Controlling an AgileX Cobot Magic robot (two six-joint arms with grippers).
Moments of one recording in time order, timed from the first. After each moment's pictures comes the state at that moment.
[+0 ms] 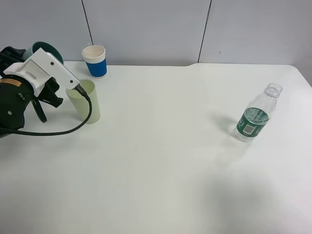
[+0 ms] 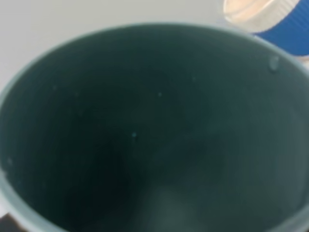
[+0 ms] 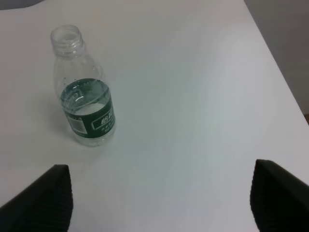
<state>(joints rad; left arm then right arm) -0.42 1.67 -0.44 -0.74 -1.12 1.29 -0.03 0.00 -0.51 -0.09 1.07 0.04</state>
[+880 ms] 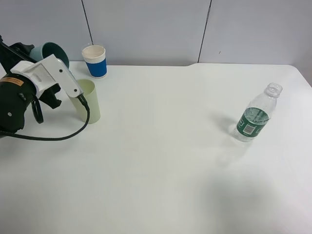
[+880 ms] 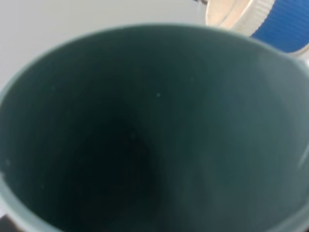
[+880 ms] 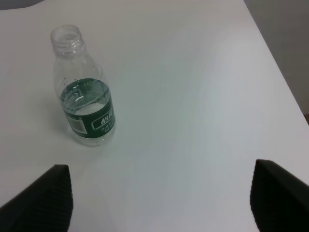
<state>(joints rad) -0.42 1.67 -0.44 -0.67 -1.14 1.46 -0.03 0.00 -0.51 -0.09 1.07 0.04</state>
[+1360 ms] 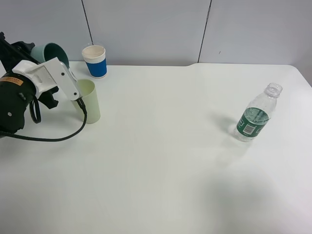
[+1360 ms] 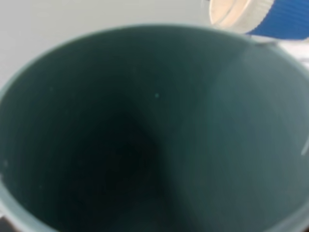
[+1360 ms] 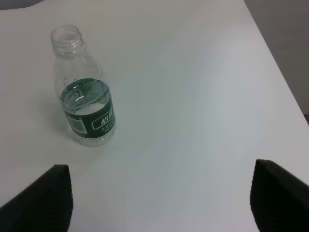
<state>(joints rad) -0.42 1.67 -0.44 -0.67 -1.15 1.57 -0.03 0.00 -0.51 -0.09 1.07 0.04</state>
